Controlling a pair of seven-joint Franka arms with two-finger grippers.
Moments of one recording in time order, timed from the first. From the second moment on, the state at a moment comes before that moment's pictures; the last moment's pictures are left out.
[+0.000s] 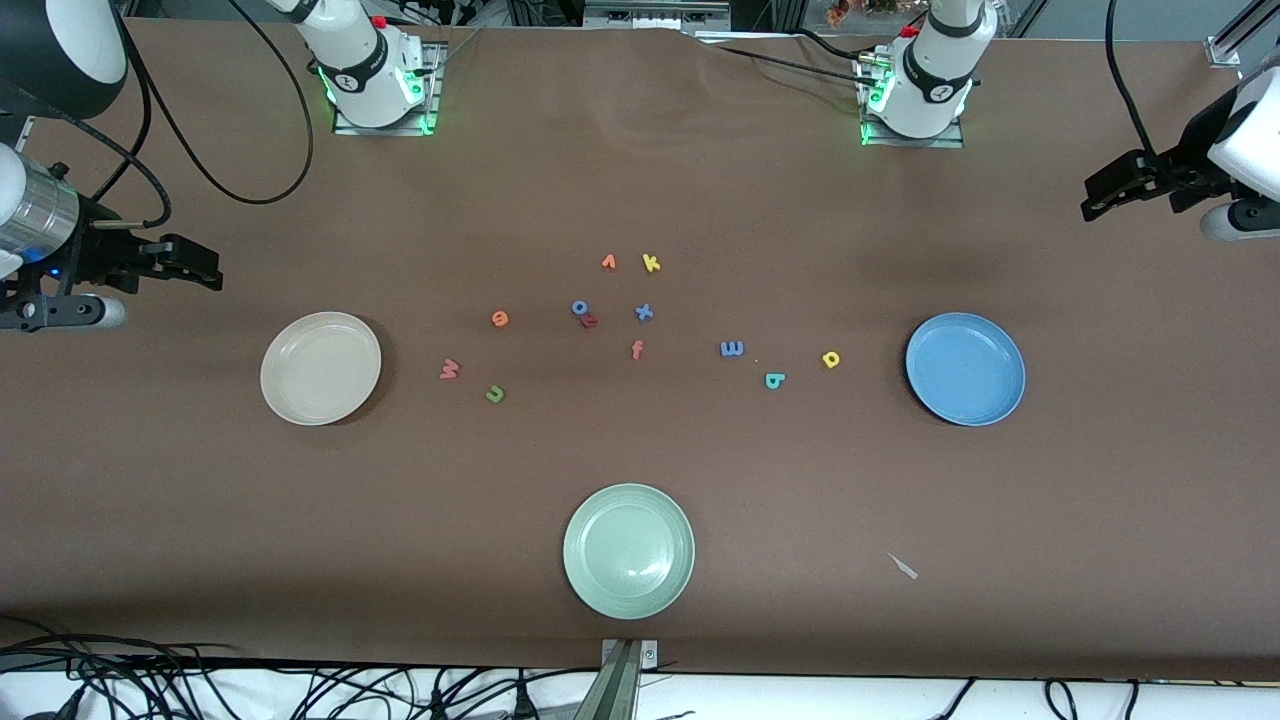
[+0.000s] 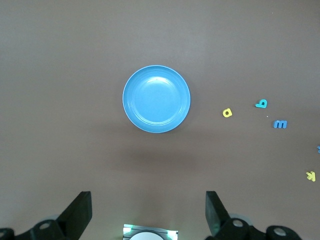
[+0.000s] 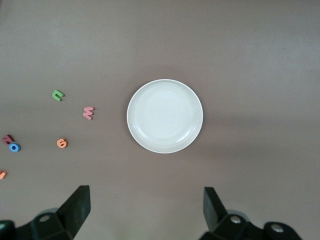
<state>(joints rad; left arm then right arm) 0.12 -0.06 -0.13 -1.62 0.01 1.45 -0.13 0.05 0.14 -0.02 -1.55 -0.01 1.59 -0.02</state>
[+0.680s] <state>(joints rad) 0.11 -0.05 -0.15 -1.62 0.01 1.48 -0.13 0.07 0.16 -0.01 -1.55 -0.01 1.59 -0.02</state>
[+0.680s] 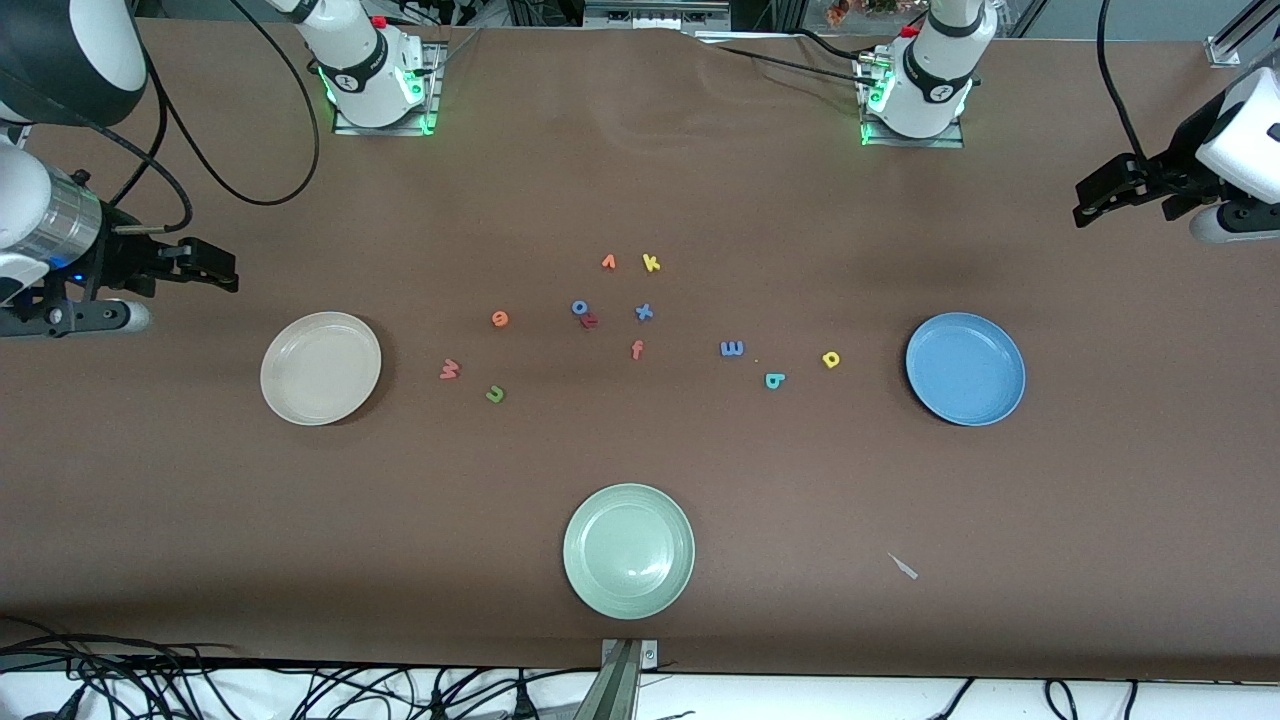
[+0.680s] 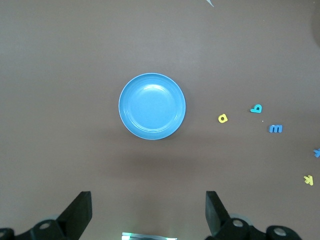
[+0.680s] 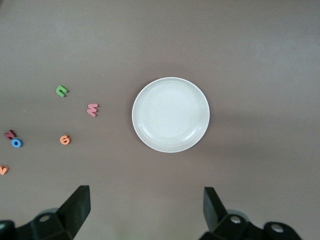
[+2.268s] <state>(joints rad) -0.05 0.07 -0.18 -1.85 -0.01 1.83 -0.13 0.24 0.34 0.00 -1.74 0.01 1.96 0.28</state>
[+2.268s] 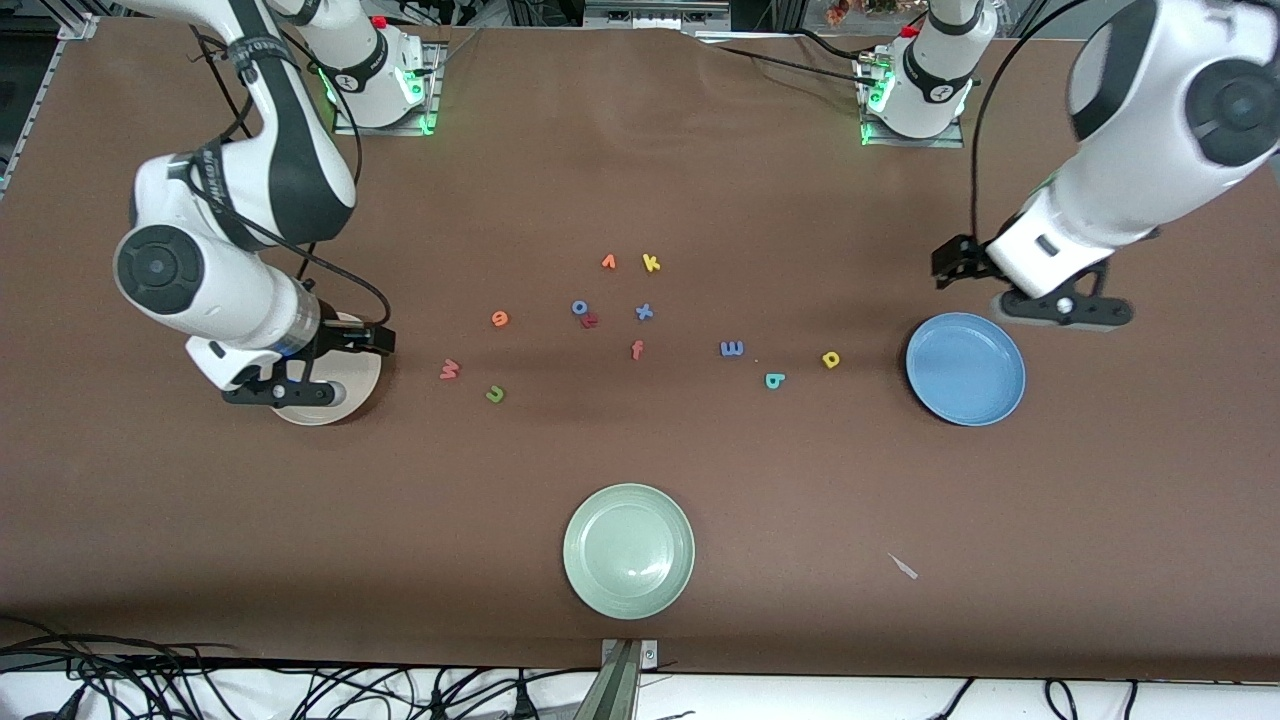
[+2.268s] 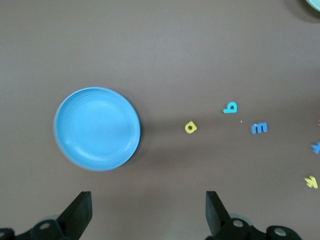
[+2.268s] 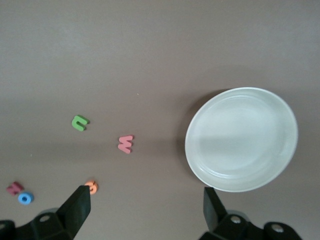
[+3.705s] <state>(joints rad) -0.17 0.45 -0.17 -1.98 -0.01 2.27 -0.13 0.34 0.53 0.00 -1.98 0.02 2.48 0.70</state>
